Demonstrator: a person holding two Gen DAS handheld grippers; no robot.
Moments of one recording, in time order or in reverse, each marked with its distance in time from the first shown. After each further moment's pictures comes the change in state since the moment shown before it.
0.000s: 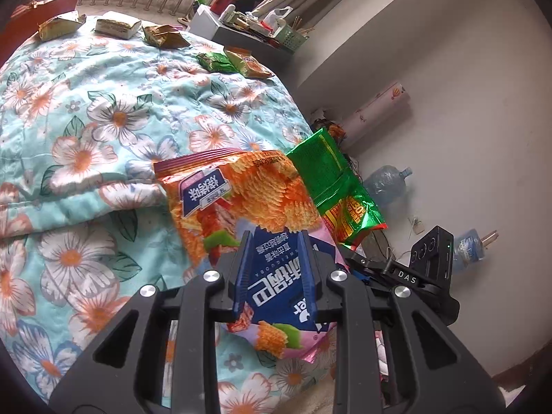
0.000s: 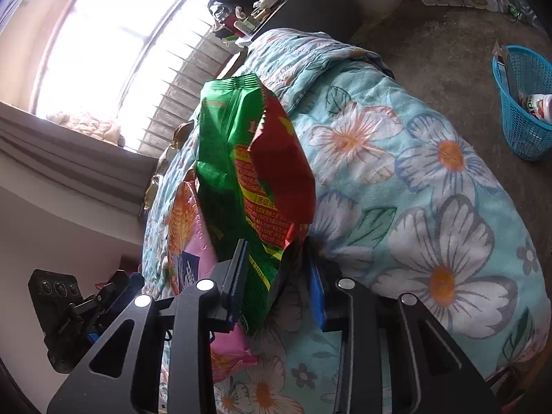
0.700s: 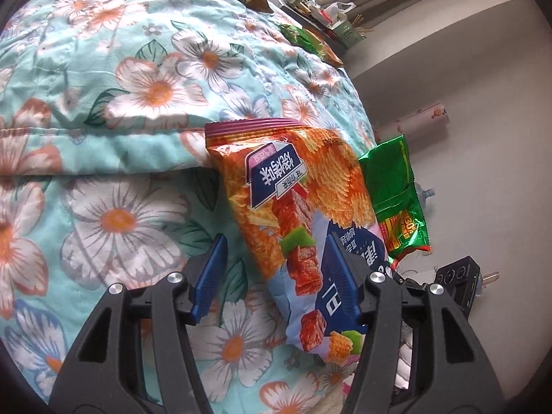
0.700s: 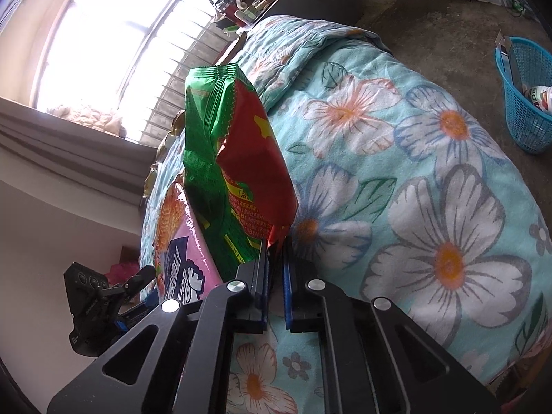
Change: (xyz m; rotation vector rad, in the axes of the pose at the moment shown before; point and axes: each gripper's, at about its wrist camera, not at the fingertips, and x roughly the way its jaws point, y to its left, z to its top) left arm 0.015 0.070 -0.011 -0.233 0.059 0.056; right arm 0.007 -0.007 -0.006 -0.003 0.050 0.005
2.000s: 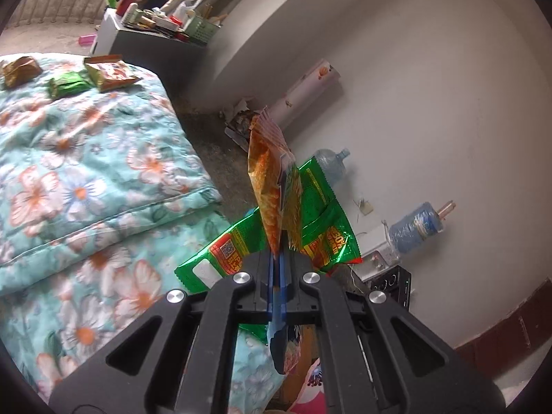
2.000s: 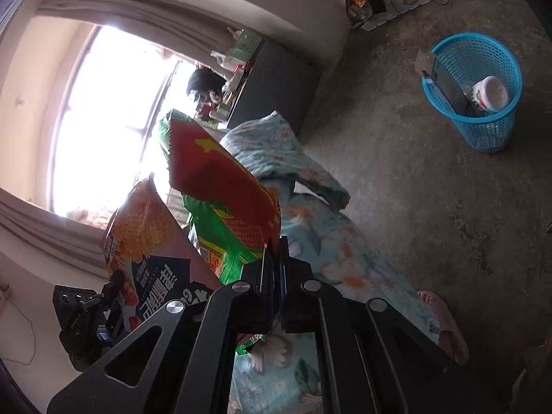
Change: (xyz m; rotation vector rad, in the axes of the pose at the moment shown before) left arm 0.081 -0.217 0.011 0.418 0.033 -0.292; right arm -0.132 -0.130 0.039 0.264 -0.334 0.106
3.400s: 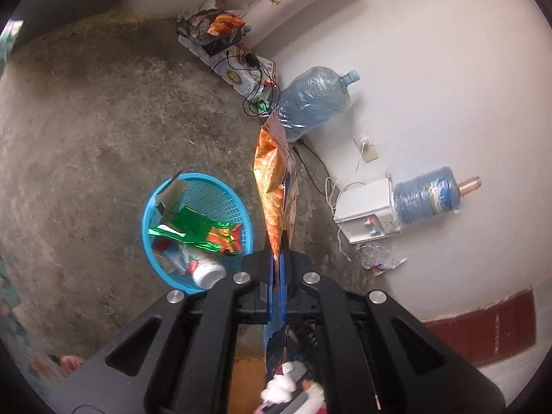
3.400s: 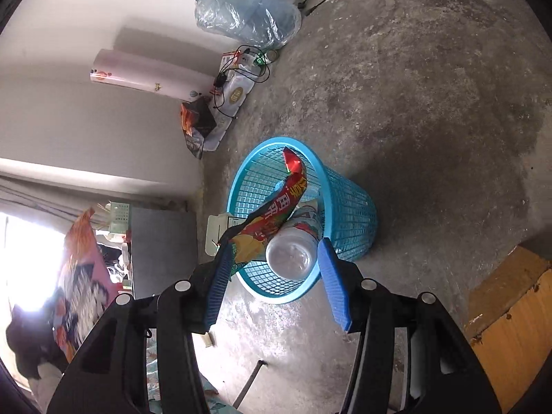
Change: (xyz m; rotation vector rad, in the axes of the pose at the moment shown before) left arm 0.422 -0.084 0.072 -0.137 0.383 -0.041; right arm -0.041 -0.301 0.153 0.468 -0.434 -0.282
